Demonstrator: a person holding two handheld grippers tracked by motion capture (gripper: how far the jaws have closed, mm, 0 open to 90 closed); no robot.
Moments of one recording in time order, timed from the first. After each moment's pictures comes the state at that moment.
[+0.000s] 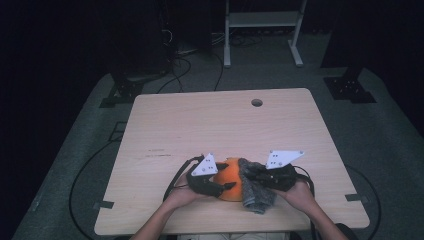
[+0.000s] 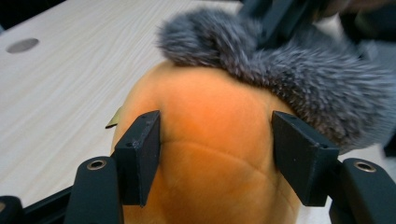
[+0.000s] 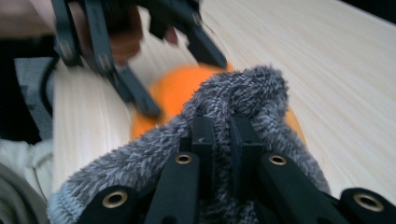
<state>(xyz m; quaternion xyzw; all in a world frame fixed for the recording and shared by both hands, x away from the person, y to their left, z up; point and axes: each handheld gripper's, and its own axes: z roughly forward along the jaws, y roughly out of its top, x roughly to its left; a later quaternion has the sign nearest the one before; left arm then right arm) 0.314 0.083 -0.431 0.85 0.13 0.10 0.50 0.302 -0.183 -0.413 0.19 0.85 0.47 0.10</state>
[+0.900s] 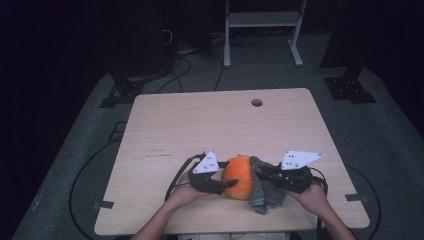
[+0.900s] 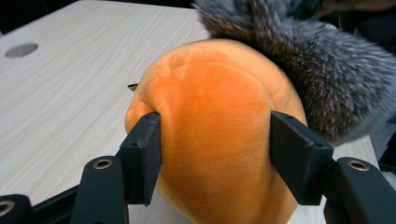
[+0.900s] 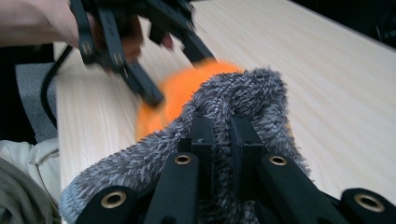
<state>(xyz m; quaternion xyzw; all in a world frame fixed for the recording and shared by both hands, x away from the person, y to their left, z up) 0.313 0.073 -0.426 0.85 0.12 0.11 0.50 0.288 -0.208 -0.394 0.19 0.84 0.48 0.13</state>
